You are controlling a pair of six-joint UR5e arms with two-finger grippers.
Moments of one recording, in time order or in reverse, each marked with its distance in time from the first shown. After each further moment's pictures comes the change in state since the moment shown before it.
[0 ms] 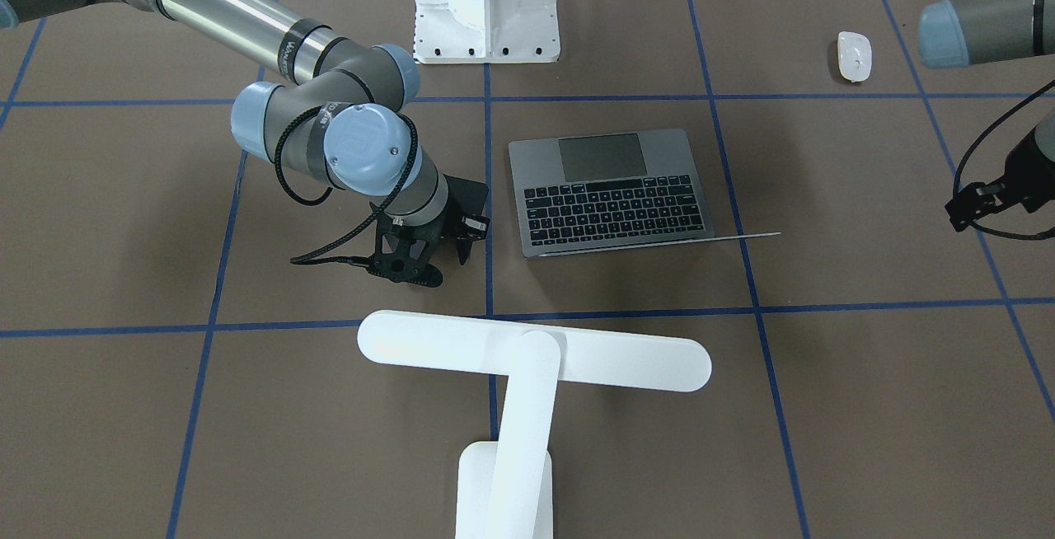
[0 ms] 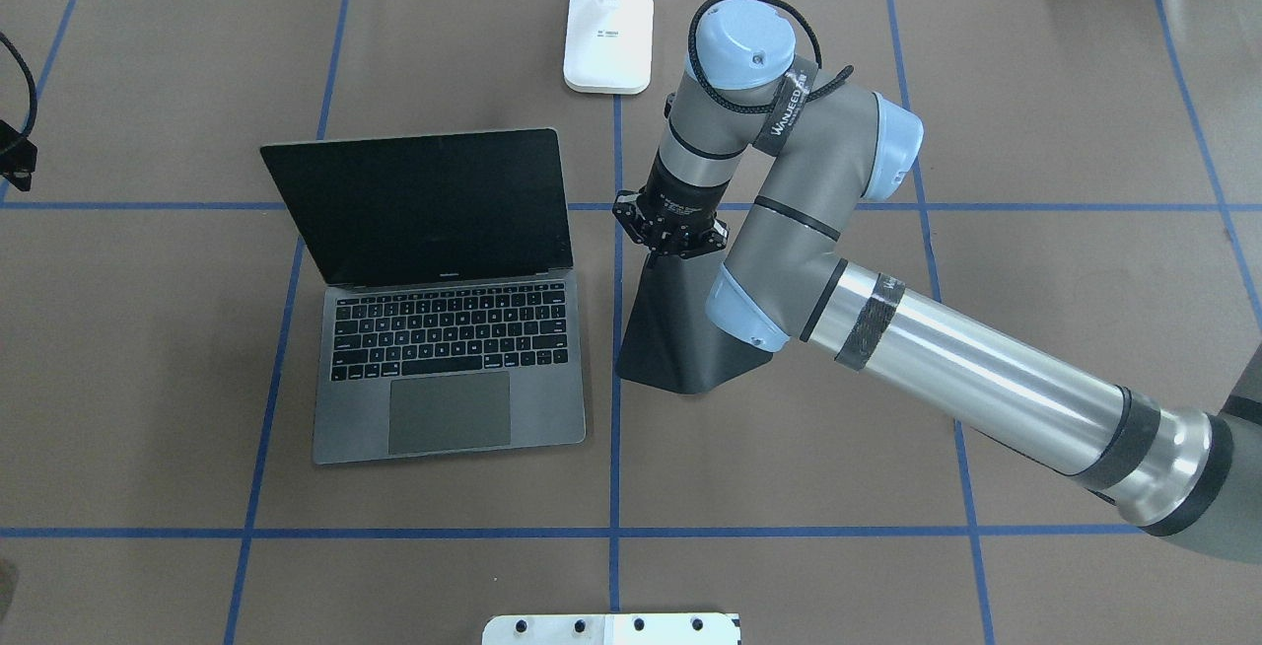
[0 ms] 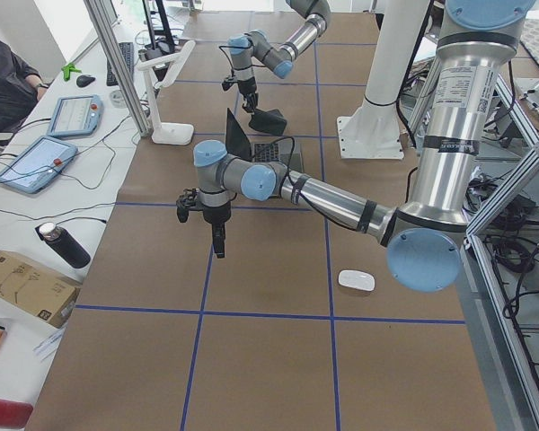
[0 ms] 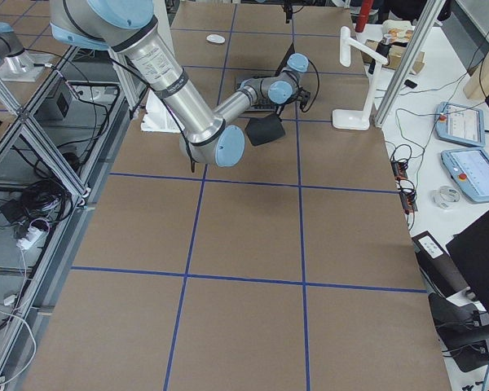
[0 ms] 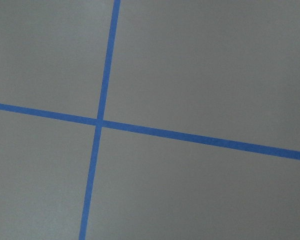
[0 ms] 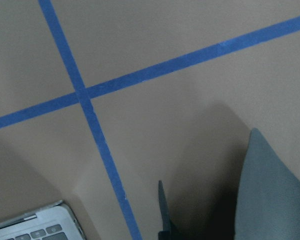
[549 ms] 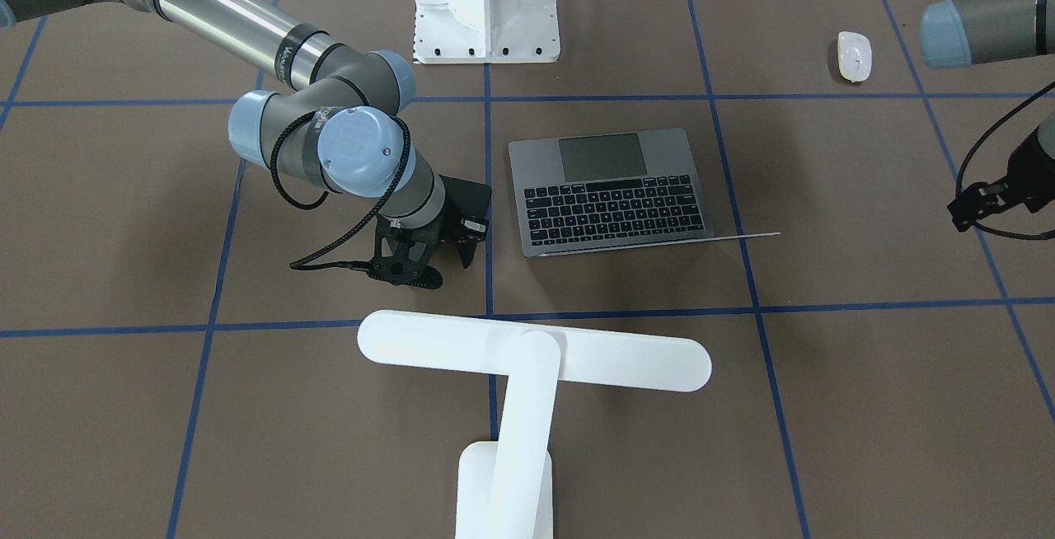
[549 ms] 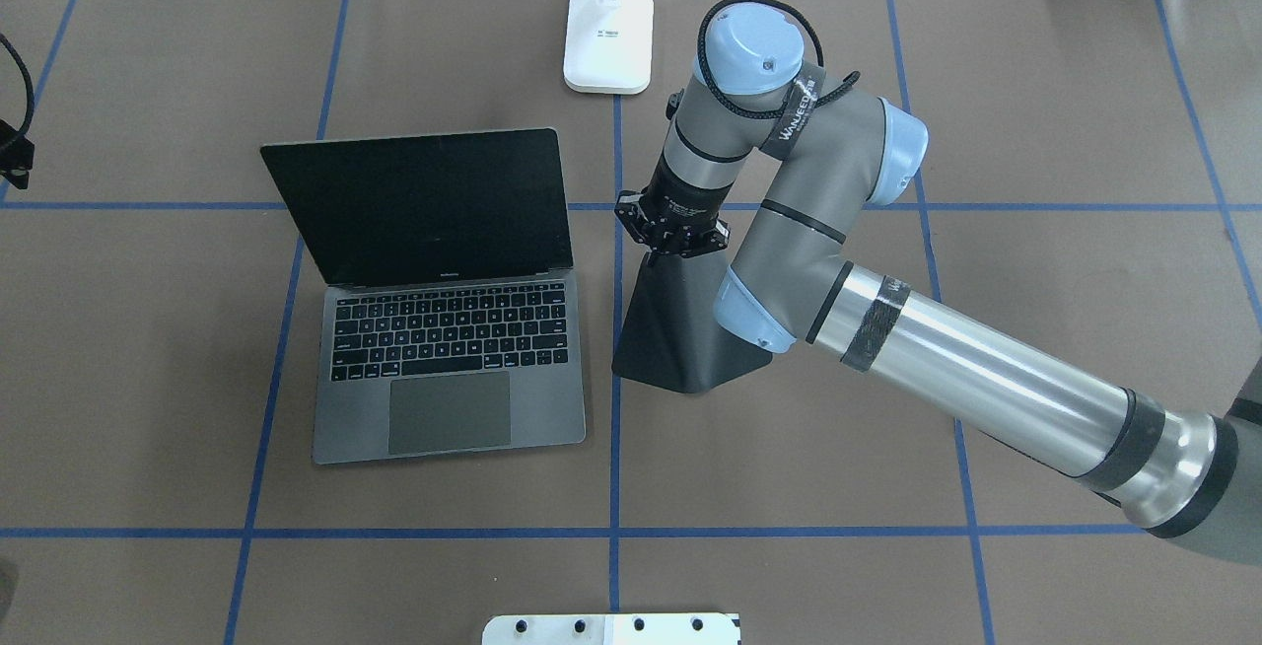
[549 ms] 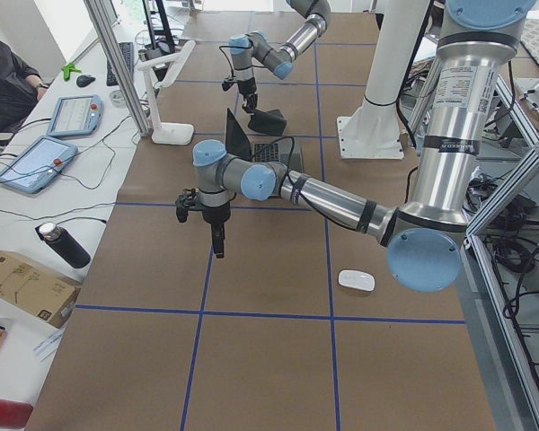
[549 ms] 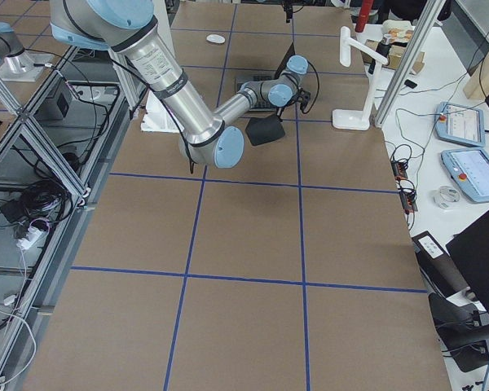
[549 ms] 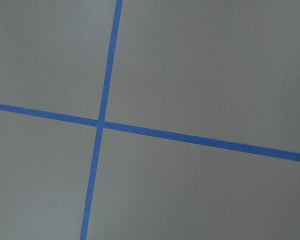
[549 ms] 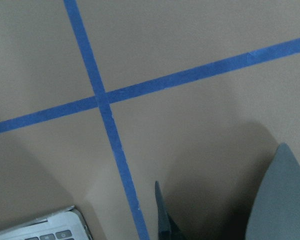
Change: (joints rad) left arm -0.004 -0.001 0.000 0.001 0.000 0.000; right arm 0.002 -0.012 -0.005 0.042 -0.001 0.000
